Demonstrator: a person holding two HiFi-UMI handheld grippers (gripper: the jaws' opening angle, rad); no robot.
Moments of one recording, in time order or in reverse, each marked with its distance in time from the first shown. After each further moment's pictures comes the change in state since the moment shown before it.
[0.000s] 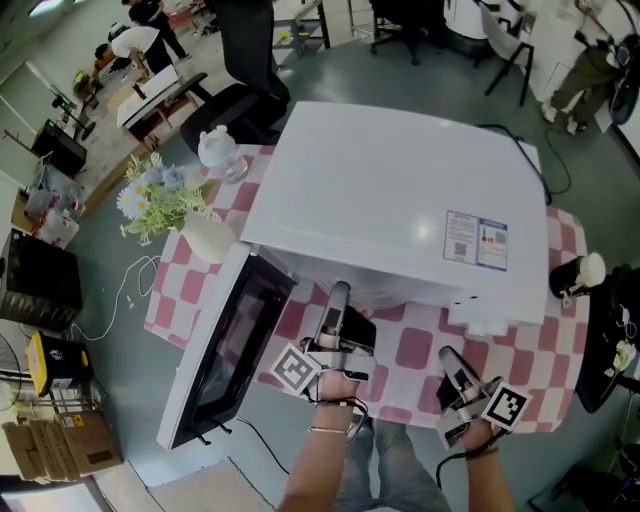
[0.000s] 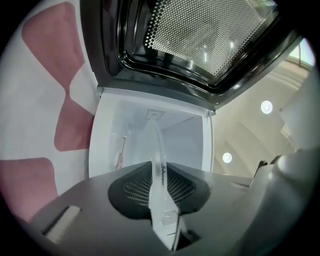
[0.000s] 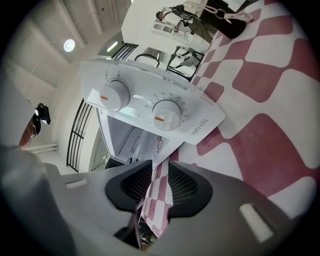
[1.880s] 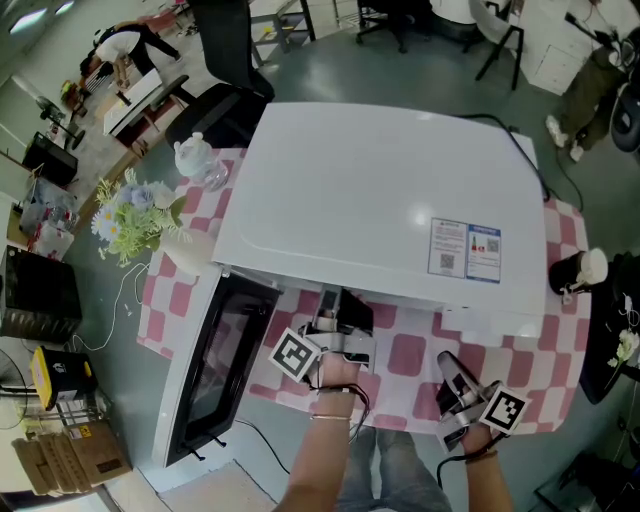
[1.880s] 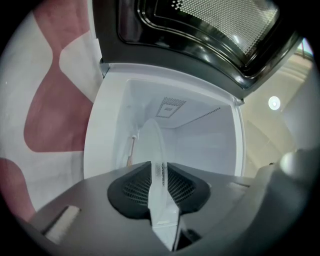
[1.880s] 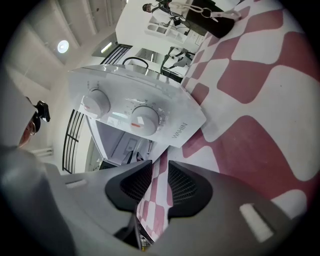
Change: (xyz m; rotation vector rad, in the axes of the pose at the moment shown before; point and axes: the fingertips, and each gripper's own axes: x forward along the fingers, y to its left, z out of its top) left arm 0.043 0.037 0.000 0.005 -0.024 0.084; right arm -0.004 -0.027 0.006 0.041 -0.004 -0.046
